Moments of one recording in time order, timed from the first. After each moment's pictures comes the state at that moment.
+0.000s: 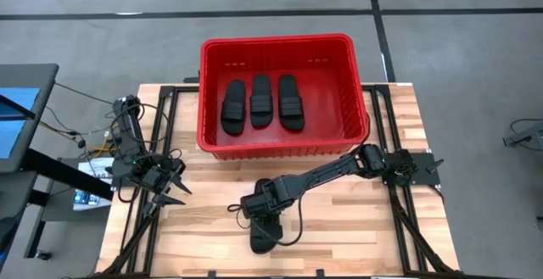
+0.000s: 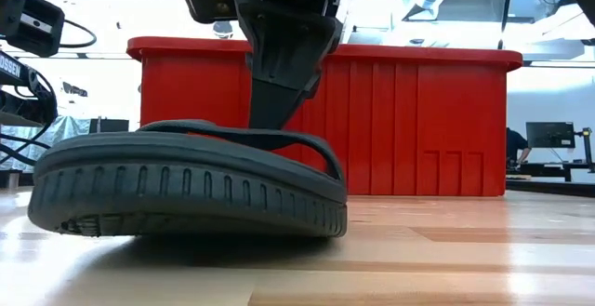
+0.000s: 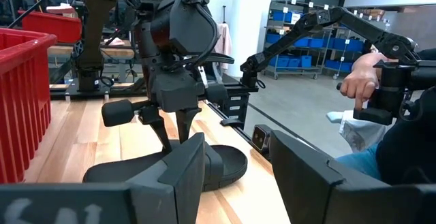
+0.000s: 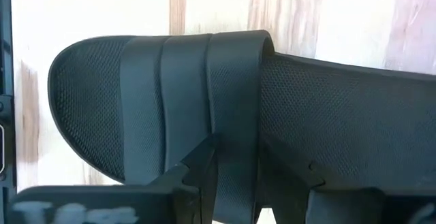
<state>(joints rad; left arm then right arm) -1.16 0.02 0.01 0.09 -0.73 -0.06 0.32 2.34 2.03 -0.98 -0.08 0.21</state>
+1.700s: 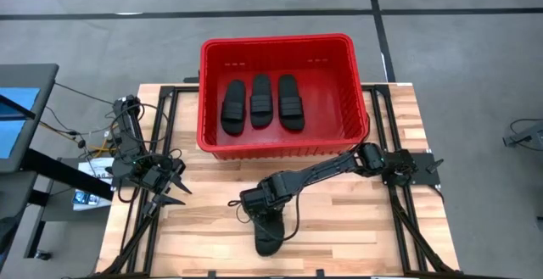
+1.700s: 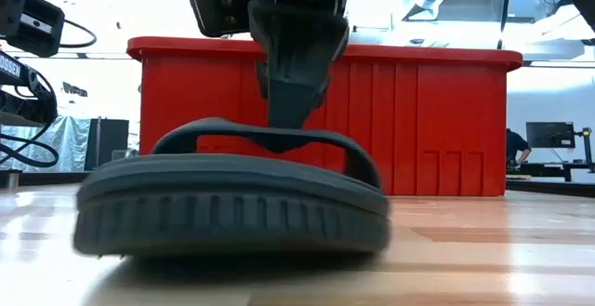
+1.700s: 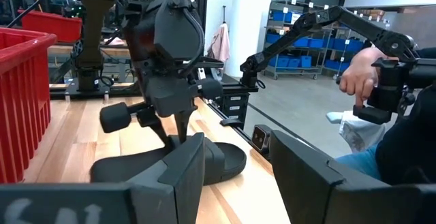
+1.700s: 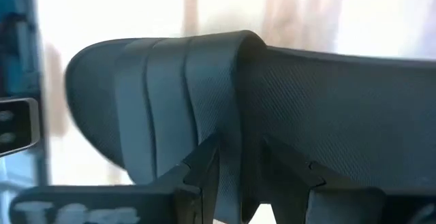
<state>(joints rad) -1.16 0.02 0.01 0.09 -0.73 -0.07 0.30 2.34 2.03 -1.03 -0.23 0.20</state>
